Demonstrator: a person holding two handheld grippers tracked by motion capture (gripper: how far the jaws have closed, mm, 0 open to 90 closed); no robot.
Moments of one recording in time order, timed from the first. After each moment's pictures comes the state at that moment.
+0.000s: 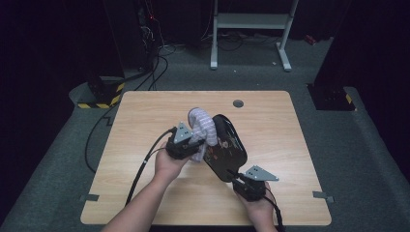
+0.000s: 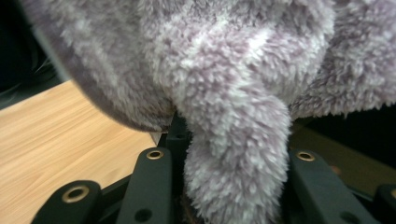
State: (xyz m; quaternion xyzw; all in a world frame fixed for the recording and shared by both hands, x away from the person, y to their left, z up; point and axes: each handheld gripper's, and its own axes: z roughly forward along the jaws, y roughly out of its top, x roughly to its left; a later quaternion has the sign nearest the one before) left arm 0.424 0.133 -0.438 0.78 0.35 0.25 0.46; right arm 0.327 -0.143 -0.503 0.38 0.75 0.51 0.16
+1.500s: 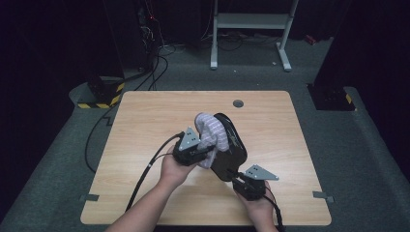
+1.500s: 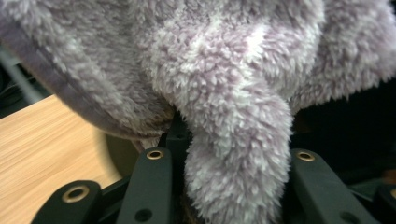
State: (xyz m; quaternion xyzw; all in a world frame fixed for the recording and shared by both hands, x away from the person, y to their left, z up) left arm 0.403 0.111 -0.427 0.79 0.29 0.22 0.49; right arm 0.329 -0.143 -0.502 0.38 0.75 0.51 0.16
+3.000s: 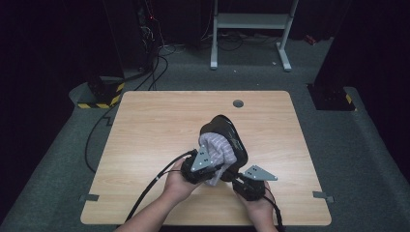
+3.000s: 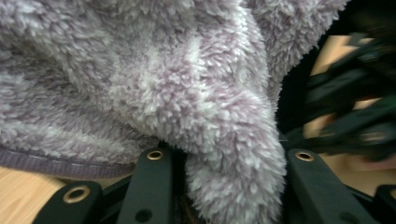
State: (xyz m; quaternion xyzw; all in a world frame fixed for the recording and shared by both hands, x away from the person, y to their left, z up) left arm 0.345 0.068 -0.440 0.83 0.20 0.20 0.47; right arm 0.329 -0.142 -0.504 0.38 0.76 0.51 0.16
